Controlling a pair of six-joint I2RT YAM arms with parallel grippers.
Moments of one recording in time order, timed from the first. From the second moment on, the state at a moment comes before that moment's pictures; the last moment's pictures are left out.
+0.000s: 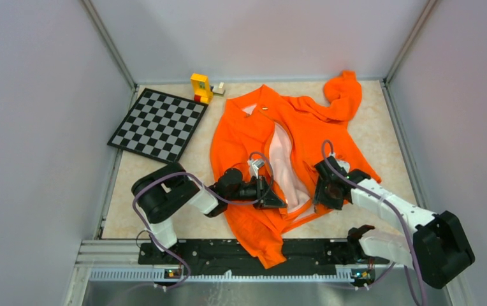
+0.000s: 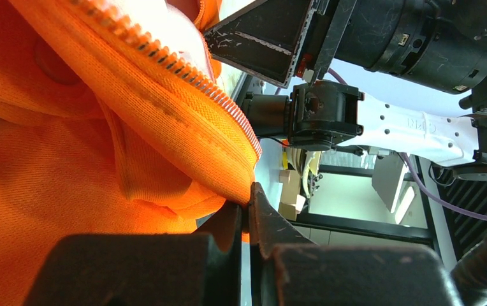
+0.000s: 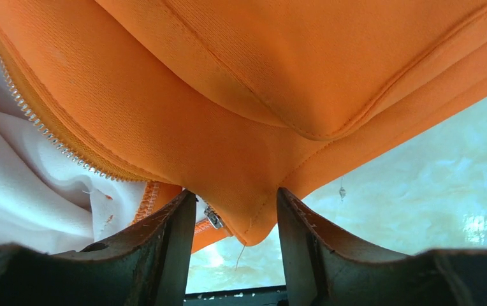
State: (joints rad) left arm -0.90 1.78 0.47 1.10 0.60 -1.31; right arm 0.53 1.08 0.56 -0.74 0.17 0.80
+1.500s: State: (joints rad) left arm -0.90 1.61 0.49 1.19 0.50 -0.98; right arm 0.58 0.52 0.44 0.04 -0.66 0.36
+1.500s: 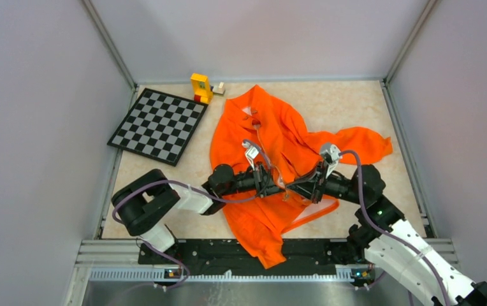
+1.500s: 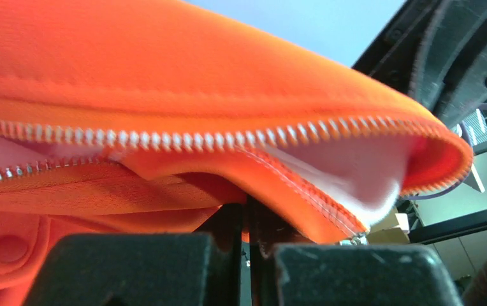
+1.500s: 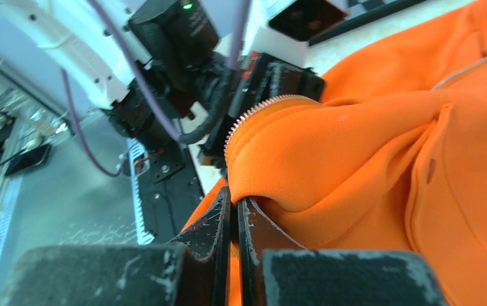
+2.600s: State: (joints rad) left arm -0.93 1.47 0.36 1.26 0.39 -0.82; right arm 0.59 0.54 0.47 -0.16 -0.43 0.48
